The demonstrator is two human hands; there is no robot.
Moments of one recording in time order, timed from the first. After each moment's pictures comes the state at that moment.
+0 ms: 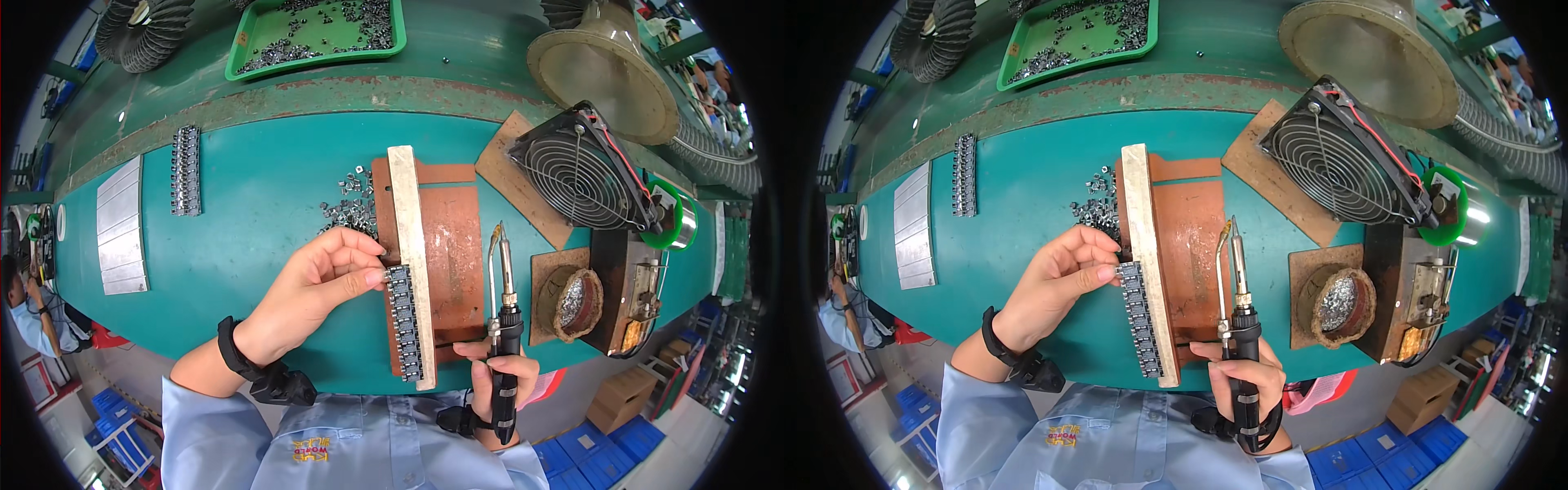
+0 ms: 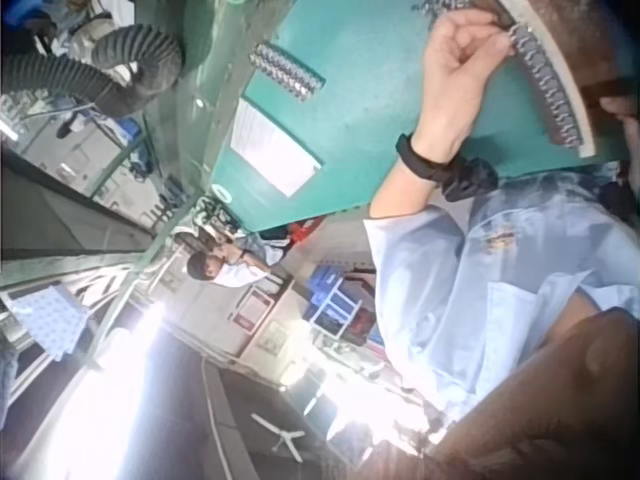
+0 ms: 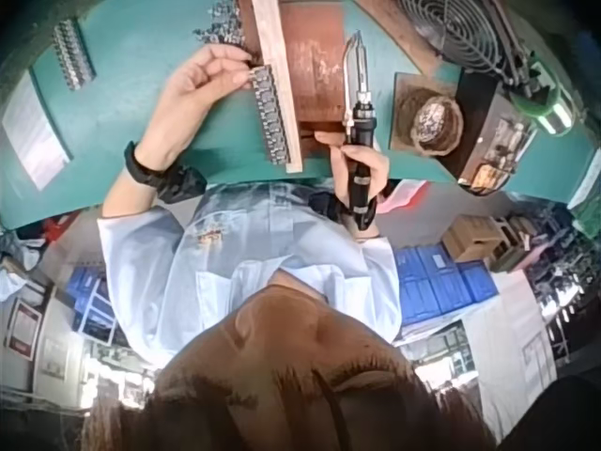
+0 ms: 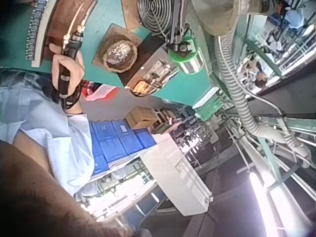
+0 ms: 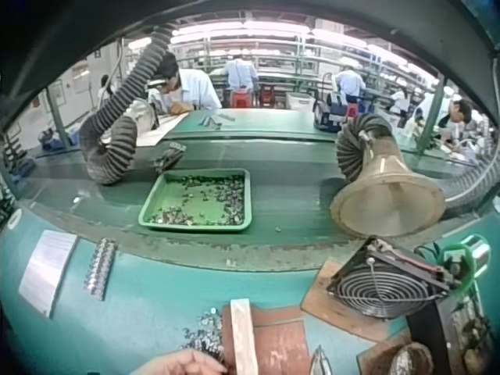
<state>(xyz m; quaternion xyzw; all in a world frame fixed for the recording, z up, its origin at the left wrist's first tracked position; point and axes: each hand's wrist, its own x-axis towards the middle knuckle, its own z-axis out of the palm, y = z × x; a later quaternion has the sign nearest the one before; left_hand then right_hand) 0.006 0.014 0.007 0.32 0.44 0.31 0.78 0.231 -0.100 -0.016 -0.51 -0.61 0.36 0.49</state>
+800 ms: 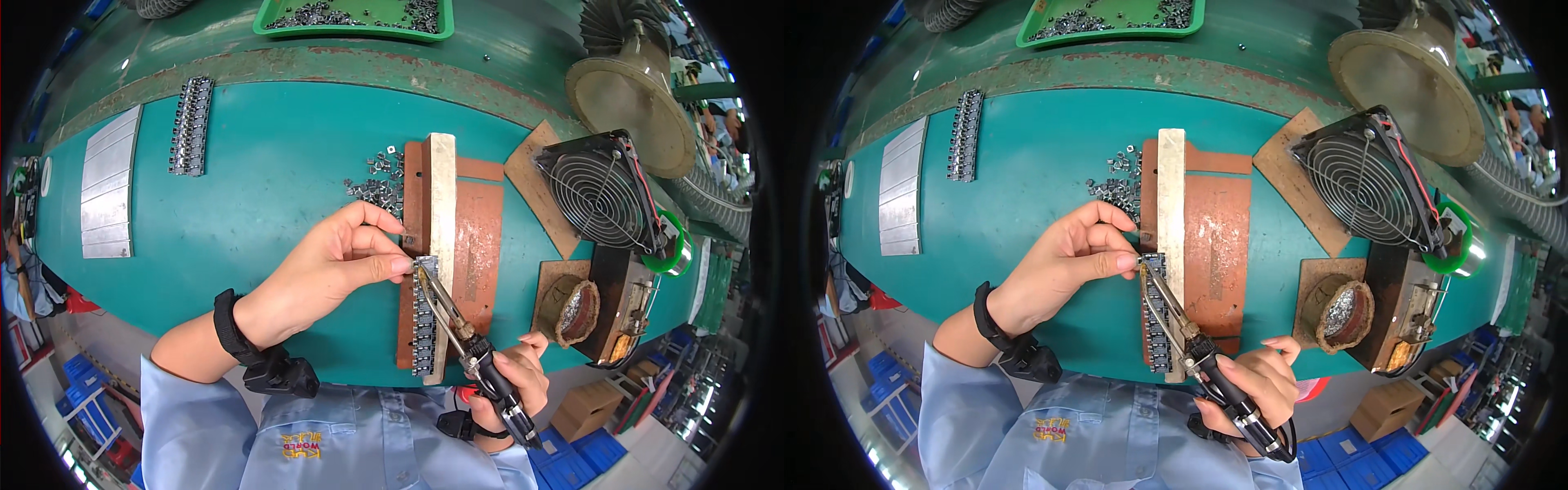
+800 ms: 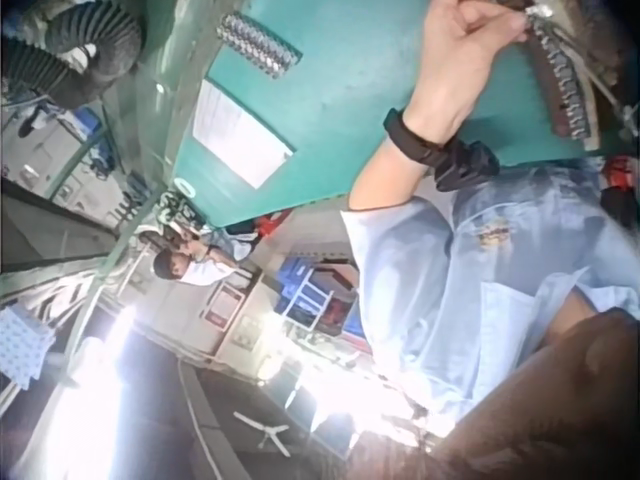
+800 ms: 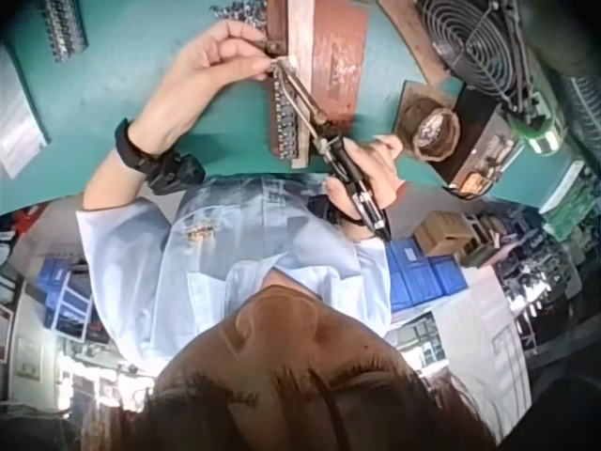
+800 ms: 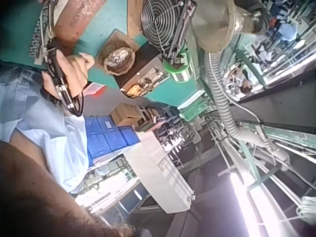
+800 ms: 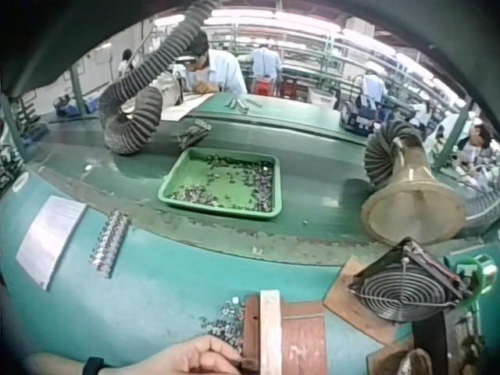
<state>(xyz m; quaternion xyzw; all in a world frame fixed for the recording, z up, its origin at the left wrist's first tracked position) 0.000 0.017 0.003 0.30 0.43 0.31 0.80 0.230 -0.080 0.023 -0.51 -0.70 0.28 0.41</state>
